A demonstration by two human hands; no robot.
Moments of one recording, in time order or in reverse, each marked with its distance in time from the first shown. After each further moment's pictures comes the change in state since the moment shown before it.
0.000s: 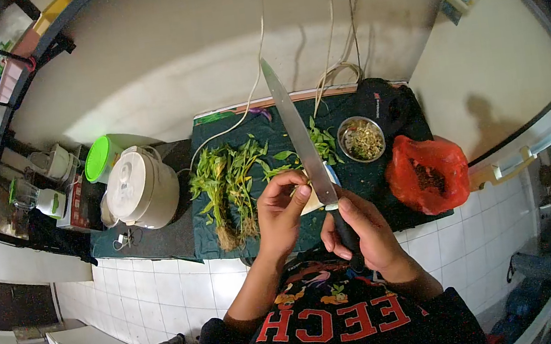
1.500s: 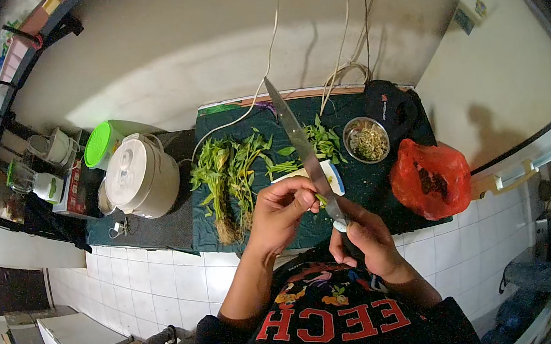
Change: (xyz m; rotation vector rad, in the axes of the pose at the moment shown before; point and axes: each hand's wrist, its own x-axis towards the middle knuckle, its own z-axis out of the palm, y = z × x) left_hand -0.004 0.016 -0.020 -0.213 -0.131 -0.245; right_hand -0.010 0.017 -0.005 -0.137 -0.083 -0.073
